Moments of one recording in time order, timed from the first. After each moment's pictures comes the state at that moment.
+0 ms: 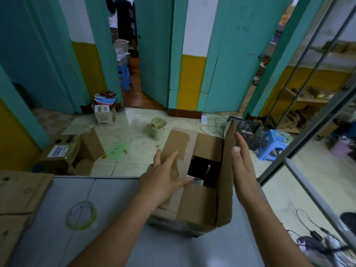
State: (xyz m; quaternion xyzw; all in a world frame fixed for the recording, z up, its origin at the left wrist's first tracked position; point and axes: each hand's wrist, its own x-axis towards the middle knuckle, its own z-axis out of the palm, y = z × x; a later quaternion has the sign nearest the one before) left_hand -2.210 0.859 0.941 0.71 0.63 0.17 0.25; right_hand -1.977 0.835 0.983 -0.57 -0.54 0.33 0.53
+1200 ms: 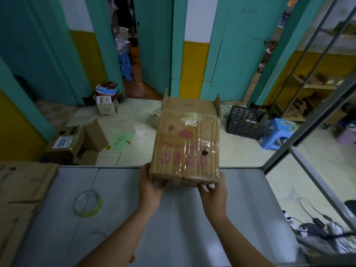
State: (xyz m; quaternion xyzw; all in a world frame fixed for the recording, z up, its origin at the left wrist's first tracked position) left_hand -2.227 0.844 0.810 0.42 0.54 0.58 0.44; right_hand -2.023 0.814 0.817 -0.64 -0.48 0.29 0.53
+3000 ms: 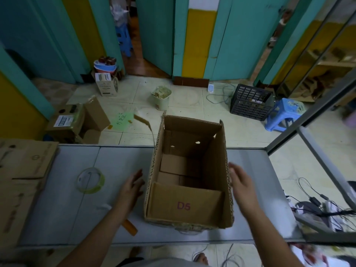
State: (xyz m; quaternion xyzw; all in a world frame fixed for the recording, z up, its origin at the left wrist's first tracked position) left_hand -2.285 0.773 0.819 0.34 0.66 0.38 0.56; right_hand -1.958 0.773 0.849 -0.69 -0.44 0.40 0.41
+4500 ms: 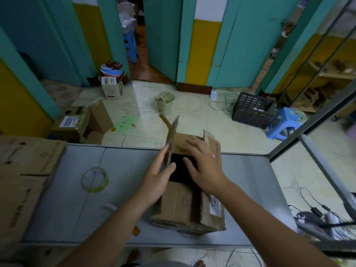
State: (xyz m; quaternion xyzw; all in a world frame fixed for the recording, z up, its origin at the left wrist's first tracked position) left_hand -2.244 0.787 0.889 0.54 0.54 0.40 0.51; right_hand -2.053 0.824 0.899 -0.51 -0.80 0.11 0.29
